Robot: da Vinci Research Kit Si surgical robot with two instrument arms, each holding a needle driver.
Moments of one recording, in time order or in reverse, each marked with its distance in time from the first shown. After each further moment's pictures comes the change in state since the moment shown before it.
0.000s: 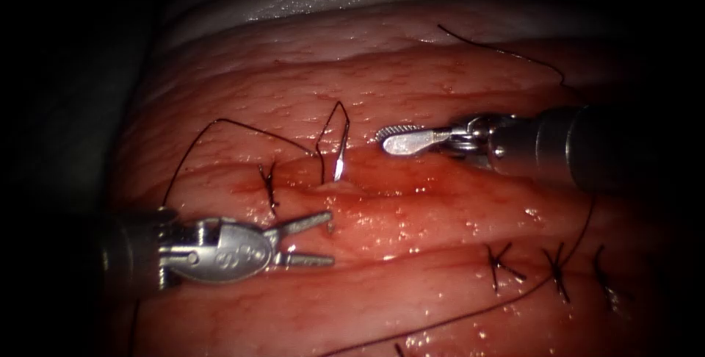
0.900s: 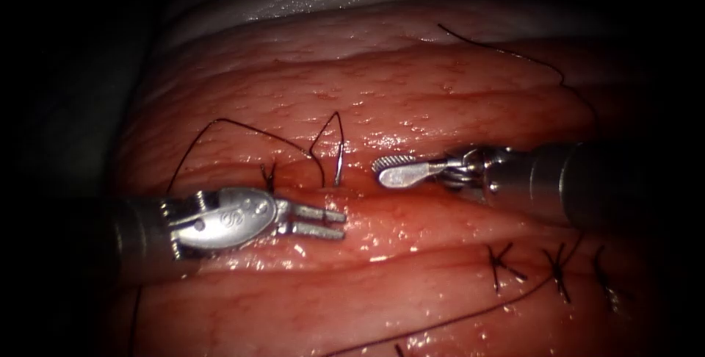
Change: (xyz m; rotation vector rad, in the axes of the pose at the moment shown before) right arm -0.004 0.000 0.000 0.015 -0.018 -0.030; left arm 0.000 -0.004 0.000 -0.327 0.230 -0.510
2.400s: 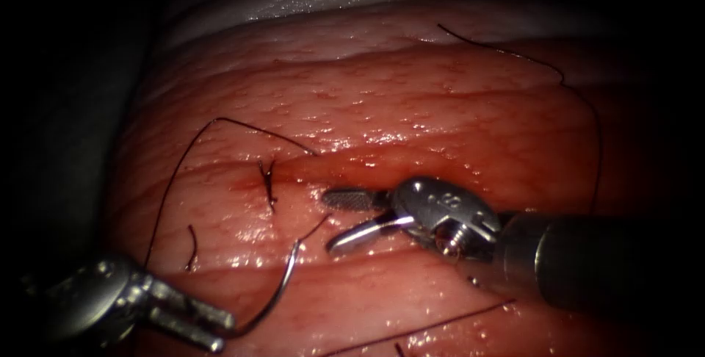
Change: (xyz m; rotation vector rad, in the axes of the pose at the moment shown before) right arm -0.004 -0.005 0.005 -0.100 -0.234 -0.849; left arm 0.011 0.014 -0.009 -0.243 0.314 -0.103
